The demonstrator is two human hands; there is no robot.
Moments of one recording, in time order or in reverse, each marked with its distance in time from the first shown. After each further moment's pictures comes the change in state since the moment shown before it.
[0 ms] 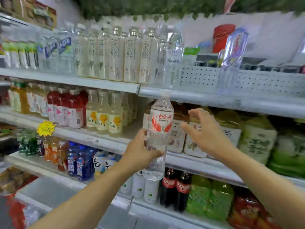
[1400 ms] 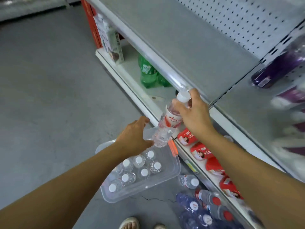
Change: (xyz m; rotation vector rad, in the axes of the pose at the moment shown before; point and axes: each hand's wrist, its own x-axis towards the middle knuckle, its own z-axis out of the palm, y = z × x) left_hand -0.234 -0.584 0.101 0.417 -0.049 -0.838; right_hand -0.283 0.196 0.609 0.392 -0.668 0.072
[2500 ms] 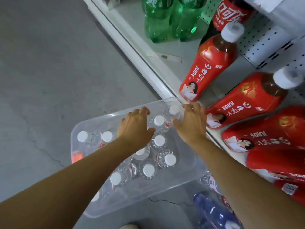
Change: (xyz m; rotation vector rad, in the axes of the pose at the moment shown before) left_hand 0.118 -0.139 0.181 0.160 0.078 -0.136; right_hand -0.025 0.253 0.207 -0.599 -0.174 0.119
